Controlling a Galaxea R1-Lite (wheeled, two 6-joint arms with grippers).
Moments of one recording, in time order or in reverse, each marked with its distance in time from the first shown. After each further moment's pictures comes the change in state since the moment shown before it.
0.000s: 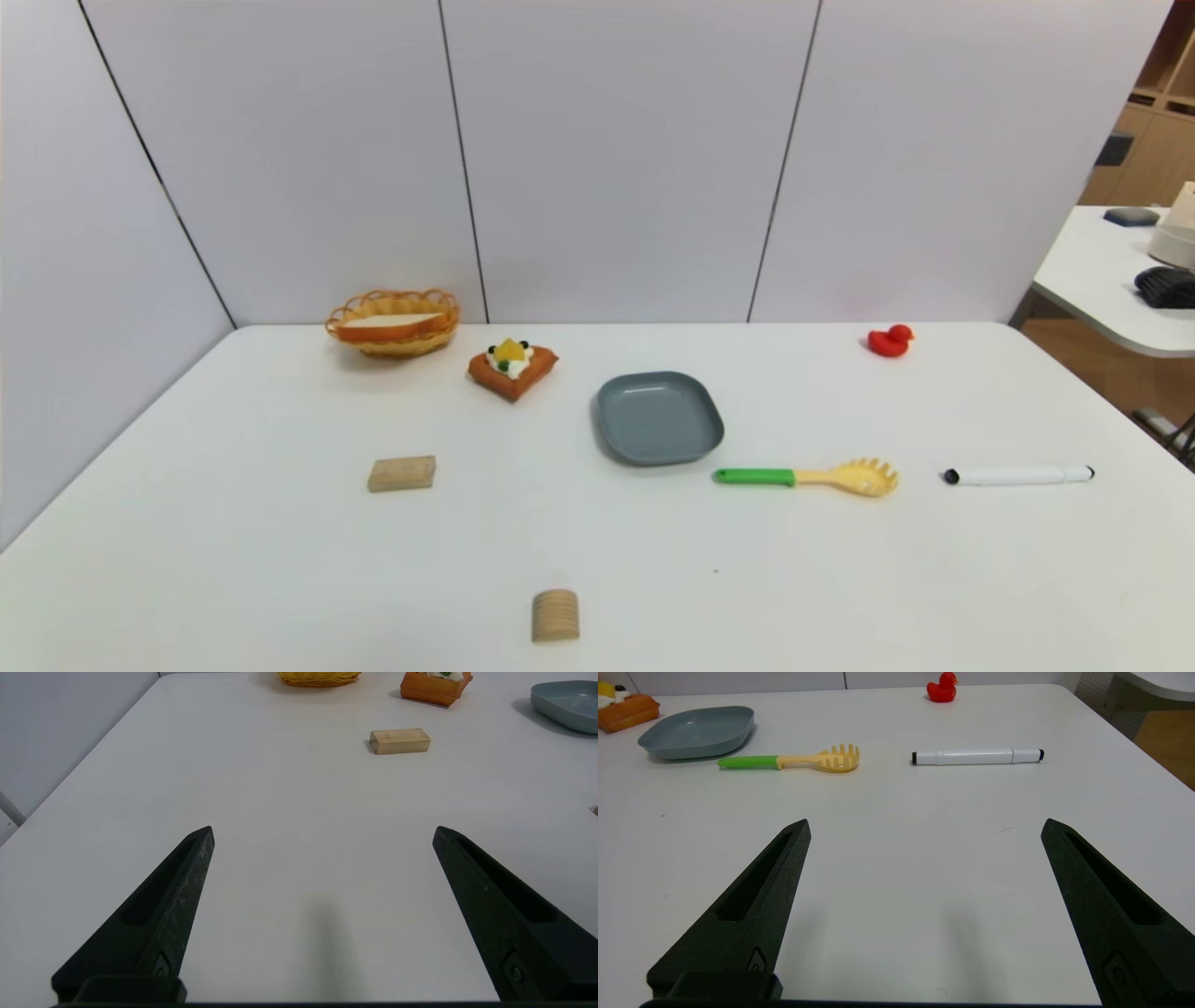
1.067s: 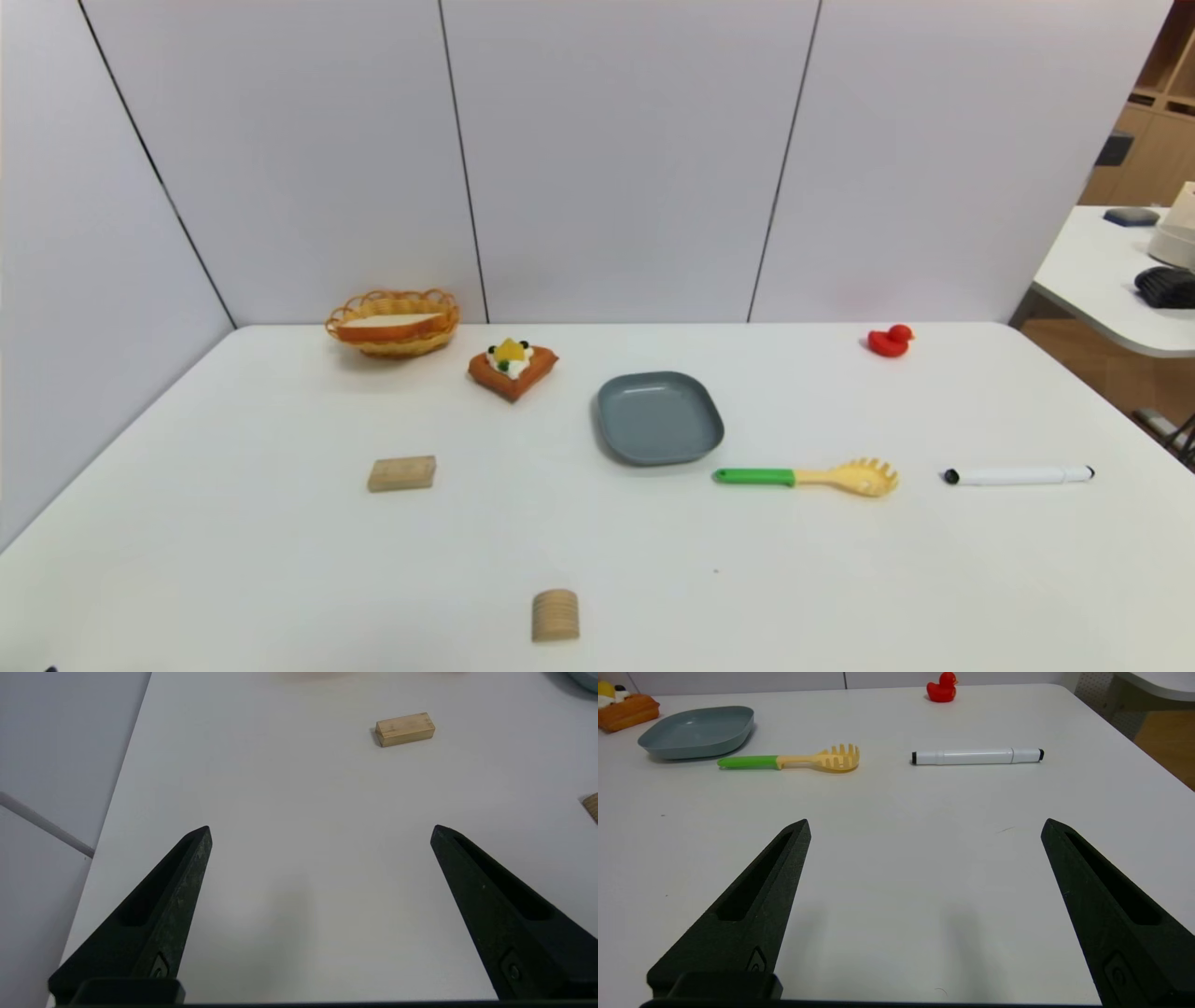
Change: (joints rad) left arm -0.024 0.449 -0.513 0.333 0.032 0.108; right arm 0.000 0.000 0.000 0.000 0.000 0.000
